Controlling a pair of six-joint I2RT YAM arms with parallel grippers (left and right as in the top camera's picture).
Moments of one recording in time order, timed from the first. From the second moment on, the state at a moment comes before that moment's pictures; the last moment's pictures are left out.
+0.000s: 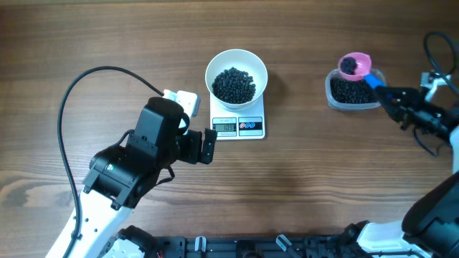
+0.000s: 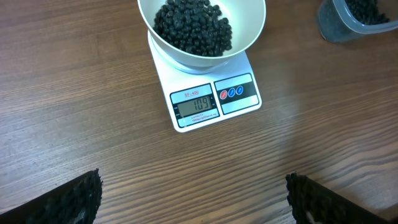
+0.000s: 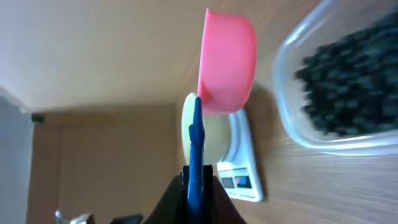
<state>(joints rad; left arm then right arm) -0.50 1.04 1.05 -0.89 0.02 -0.25 -0.64 1.64 1.09 -0.75 -1.28 0.16</state>
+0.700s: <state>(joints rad) -0.50 1.04 1.05 -0.89 0.02 -0.24 0.07 1.64 1.08 -0.10 -1.12 0.52</state>
